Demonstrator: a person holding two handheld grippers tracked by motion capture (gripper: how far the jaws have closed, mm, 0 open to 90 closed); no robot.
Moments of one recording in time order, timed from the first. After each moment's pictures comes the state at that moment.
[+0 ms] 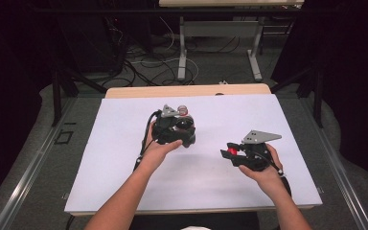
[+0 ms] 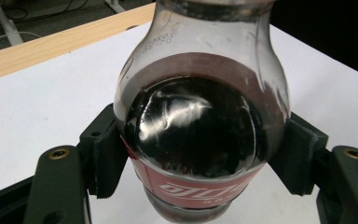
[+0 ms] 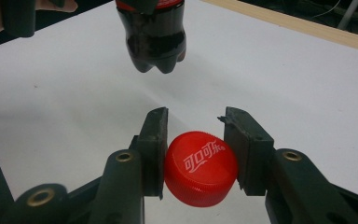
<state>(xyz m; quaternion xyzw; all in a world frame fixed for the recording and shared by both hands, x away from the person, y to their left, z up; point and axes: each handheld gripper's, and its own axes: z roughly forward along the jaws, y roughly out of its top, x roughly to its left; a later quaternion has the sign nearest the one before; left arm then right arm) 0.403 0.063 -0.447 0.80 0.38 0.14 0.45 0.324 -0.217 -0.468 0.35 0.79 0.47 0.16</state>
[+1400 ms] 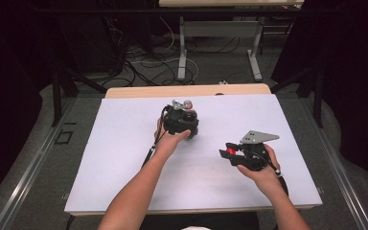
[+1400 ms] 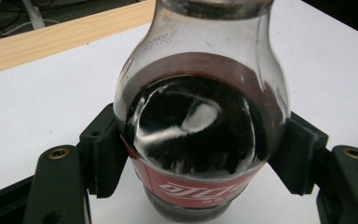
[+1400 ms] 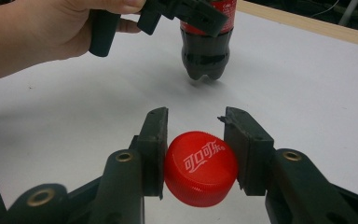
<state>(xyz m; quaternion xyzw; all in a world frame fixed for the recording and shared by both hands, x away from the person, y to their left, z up) 0.463 0.038 -0.493 0.79 0.41 0.17 0.42 0.329 -0.215 -0.477 0.36 0.79 0.47 0.16</state>
